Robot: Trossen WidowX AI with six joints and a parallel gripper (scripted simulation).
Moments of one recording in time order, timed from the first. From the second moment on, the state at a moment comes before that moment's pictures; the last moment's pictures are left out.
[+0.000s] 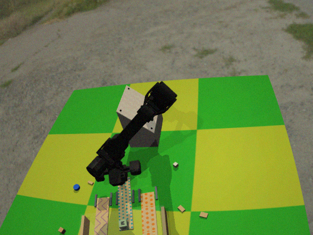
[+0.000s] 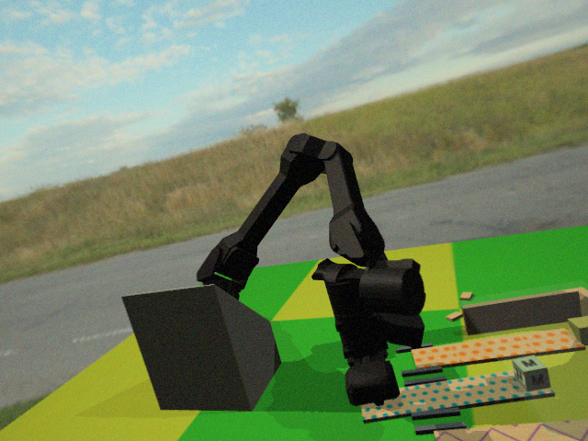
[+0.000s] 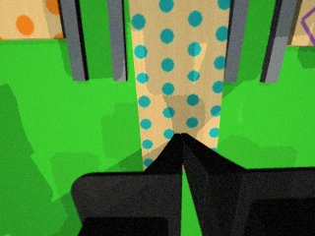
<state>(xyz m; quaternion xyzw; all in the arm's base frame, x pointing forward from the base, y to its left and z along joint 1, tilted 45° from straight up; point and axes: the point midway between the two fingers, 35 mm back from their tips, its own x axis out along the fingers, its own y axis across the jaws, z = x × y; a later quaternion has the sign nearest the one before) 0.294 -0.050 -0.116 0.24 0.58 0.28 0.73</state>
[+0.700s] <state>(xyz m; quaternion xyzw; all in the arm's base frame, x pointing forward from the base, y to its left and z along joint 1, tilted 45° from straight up) 0.265 -0.050 -0.123 0.24 0.58 0.28 0.73</state>
